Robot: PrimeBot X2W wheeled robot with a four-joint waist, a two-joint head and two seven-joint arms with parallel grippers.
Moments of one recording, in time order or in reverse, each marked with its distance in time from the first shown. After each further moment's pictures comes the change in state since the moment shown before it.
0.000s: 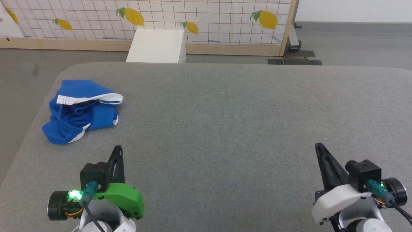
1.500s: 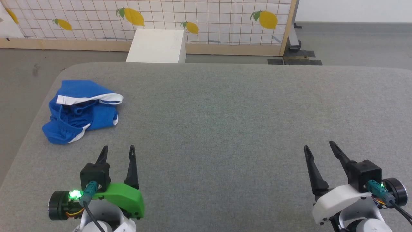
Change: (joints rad) left arm 0.000 0.000 -0.003 0.000 -0.006 0.000 0.000; right arm 0.001 -0.001 -0.001 0.000 0.000 0.000 0.000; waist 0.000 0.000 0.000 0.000
